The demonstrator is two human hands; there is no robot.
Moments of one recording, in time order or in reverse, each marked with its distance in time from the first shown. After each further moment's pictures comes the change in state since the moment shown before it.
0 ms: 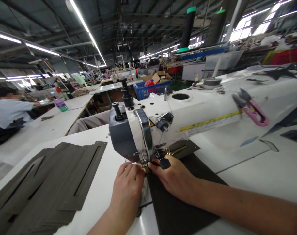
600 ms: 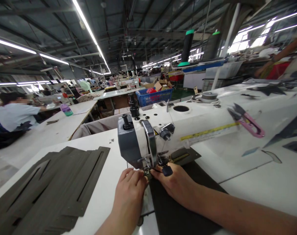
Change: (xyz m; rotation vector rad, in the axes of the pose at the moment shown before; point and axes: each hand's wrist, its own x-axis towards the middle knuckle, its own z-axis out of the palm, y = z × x) left_hand -0.005 -0.003 0.009 -0.137 0.101 -0.074; right_hand 0.006 0.004 0.002 0.036 0.094 -0.088
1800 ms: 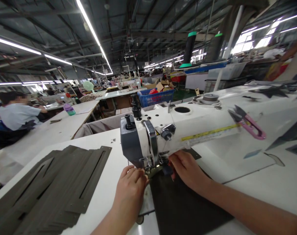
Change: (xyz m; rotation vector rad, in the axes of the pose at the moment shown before) left_hand 0.003 0.000 -0.003 -0.044 -0.003 0.001; right_hand 0.009 0.011 -0.031 0.729 0.139 0.671
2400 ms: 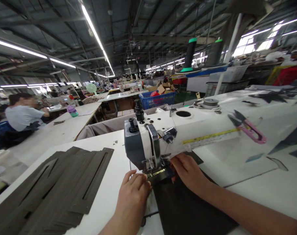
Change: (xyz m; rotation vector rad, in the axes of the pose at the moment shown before) left_hand -0.008 0.005 -0.001 -0.010 0.011 -0.024; right_hand 0.000 -0.001 0.001 -0.003 0.013 -0.025
